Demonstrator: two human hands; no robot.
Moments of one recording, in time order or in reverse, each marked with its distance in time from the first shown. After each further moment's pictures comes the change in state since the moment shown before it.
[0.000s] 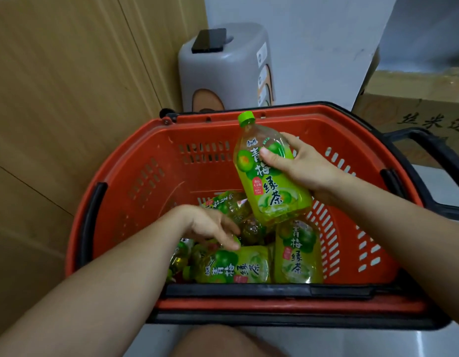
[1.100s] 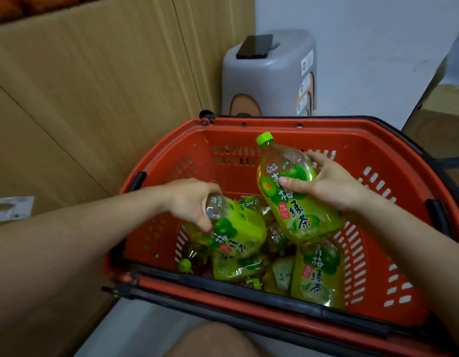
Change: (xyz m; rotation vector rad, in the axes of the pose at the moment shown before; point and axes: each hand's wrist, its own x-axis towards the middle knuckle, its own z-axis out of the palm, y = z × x) left_hand -0.088 -0.010 -0.028 0.497 0.548 -0.048; right_hand 0.011 0.001 -0.001 -0.319 -0.047 0.043
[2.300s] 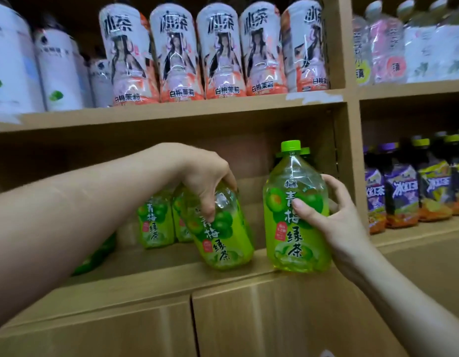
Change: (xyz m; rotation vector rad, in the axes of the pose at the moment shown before) left_hand -0.500 -0.180 -0.216 0.368 0.332 -0.857; right_hand -0.073 -0.398 0.337 0.678 -0.481 -0.850
